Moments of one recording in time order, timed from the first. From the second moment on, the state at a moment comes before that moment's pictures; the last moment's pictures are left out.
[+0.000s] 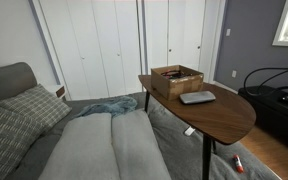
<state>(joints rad) -0.66 0.12 -0.32 -2.52 0.00 2.40 0.77</state>
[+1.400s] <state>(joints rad) -0.89 0.66 -0.22 -1.98 0.34 2.36 0.21</state>
